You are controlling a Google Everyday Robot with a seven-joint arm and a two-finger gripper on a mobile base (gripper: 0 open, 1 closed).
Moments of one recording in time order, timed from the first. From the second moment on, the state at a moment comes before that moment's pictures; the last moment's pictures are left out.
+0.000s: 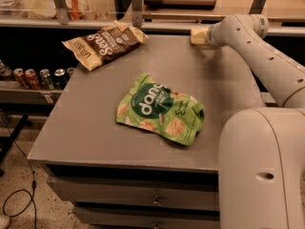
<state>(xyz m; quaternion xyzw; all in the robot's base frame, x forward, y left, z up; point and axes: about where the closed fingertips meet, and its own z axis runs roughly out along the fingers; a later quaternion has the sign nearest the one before) 0.914 -0.269 0.835 -0.07 0.86 0.01 0.50</state>
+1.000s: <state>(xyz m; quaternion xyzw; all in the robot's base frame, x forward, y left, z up) 0.906 -0.267 0.846 -0.08 0.86 0.02 0.51</state>
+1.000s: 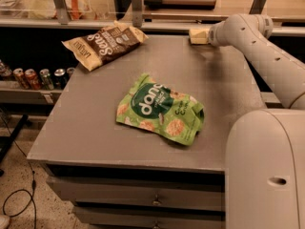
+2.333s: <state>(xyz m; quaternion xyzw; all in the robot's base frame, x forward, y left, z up) 0.824 -0.239 0.915 -0.22 0.80 0.15 0.53</state>
